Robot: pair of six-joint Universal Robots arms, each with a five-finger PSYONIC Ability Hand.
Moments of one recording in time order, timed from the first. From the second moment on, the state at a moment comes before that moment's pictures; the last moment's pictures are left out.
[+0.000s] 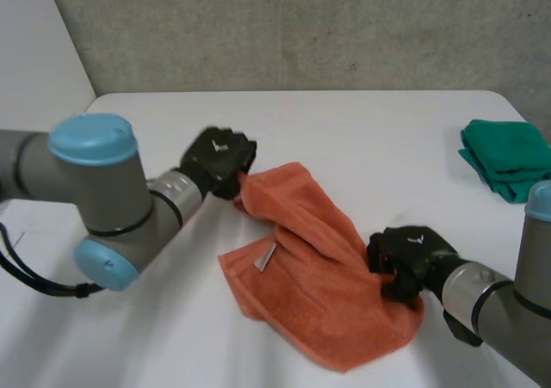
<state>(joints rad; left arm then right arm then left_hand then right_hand) 4.23 -2.13 -1.33 3.31 -1.35 3.48 1.88 -1.29 1.85 0.01 1.28 2.91 1.16 1.19 1.19 1.20 0.97 0.90 1.16 1.18 1.18 0.97</state>
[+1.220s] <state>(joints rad) 4.31 -1.60 -1.44 3.29 -1.37 3.31 2.08 -1.10 1.60 0.02 1.23 3.21 1.16 1.20 1.19 1.20 0.97 0.99 1.18 1.18 1.19 0.98</state>
